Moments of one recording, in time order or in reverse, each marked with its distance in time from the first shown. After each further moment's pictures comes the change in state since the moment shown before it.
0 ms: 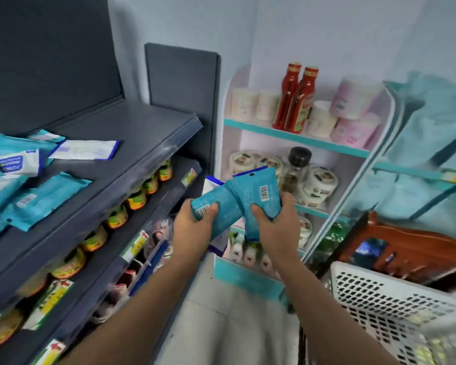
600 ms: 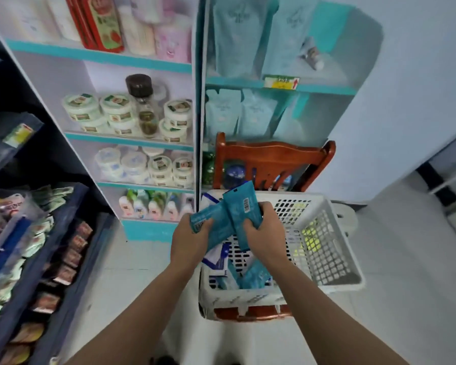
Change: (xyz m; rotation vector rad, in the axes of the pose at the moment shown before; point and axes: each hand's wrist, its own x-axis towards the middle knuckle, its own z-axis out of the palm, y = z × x) left_hand -0.221 -0.081 0.271 0.220 -0.414 -0.182; right_hand -0.065 0.217 -0.293 -0.269 -0.048 0.393
